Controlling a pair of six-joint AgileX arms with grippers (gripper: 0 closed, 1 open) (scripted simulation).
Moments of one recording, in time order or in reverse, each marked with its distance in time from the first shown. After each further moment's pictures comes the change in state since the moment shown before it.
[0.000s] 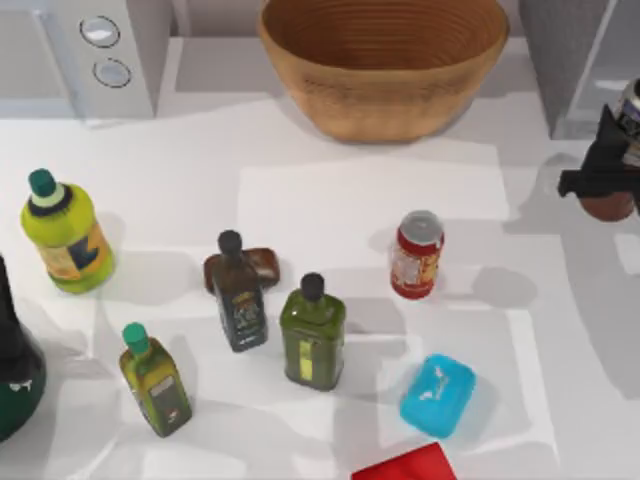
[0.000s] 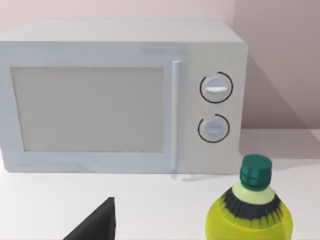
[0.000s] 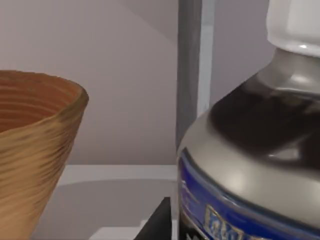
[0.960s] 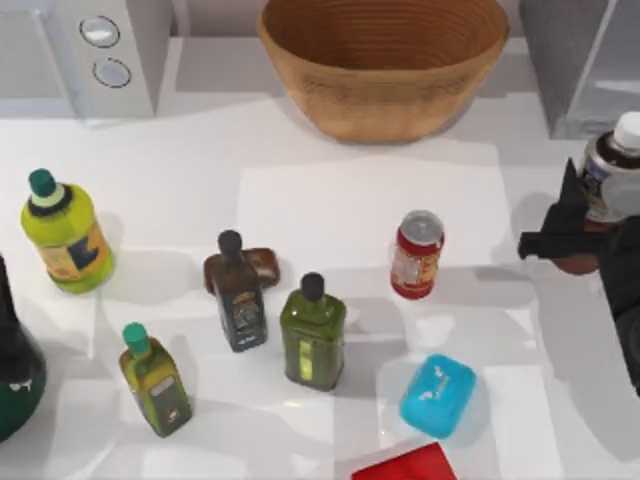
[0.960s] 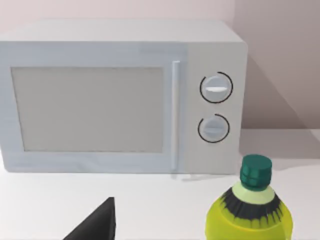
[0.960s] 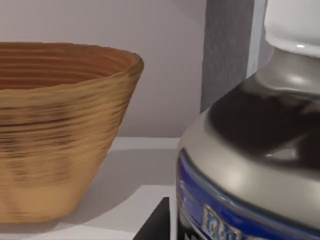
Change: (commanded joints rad) left arm 0.000 0.000 0.000 0.000 0.000 0.000; right arm 0.213 -0.016 -0.162 0.146 0.213 -0.008
